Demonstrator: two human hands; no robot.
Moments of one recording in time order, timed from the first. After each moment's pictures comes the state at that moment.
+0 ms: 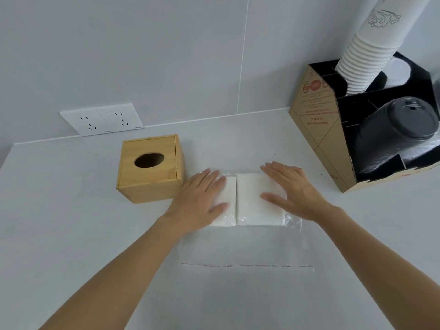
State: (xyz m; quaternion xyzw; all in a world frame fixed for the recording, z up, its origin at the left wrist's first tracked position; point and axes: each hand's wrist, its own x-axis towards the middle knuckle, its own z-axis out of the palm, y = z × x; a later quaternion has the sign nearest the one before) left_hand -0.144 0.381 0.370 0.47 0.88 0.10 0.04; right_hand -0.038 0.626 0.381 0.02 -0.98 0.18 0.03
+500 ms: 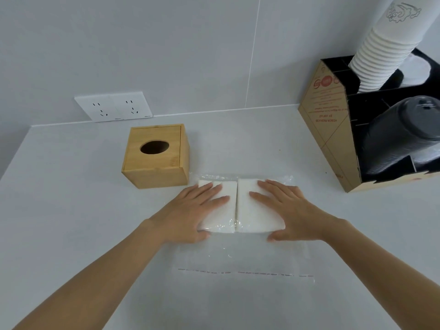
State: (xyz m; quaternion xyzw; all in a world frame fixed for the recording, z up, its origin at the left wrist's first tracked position) left_hand -0.118 0.347 0.376 0.52 0.84 0.02 0.16; right_hand -0.010 0.616 0.371 0.14 -0.98 0.09 -0.14
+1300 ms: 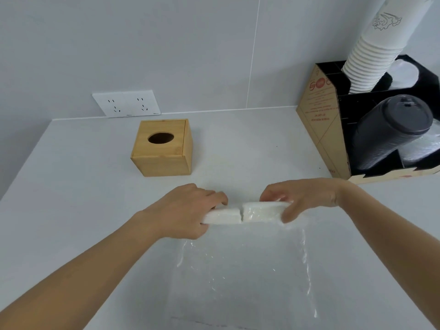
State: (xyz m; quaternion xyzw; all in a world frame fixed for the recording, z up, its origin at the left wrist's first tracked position) left_hand -0.071 0.350 0.440 0.51 0.85 0.05 0.13; right_hand -0.011 0.619 0.458 0.03 -0.82 0.39 -0.41
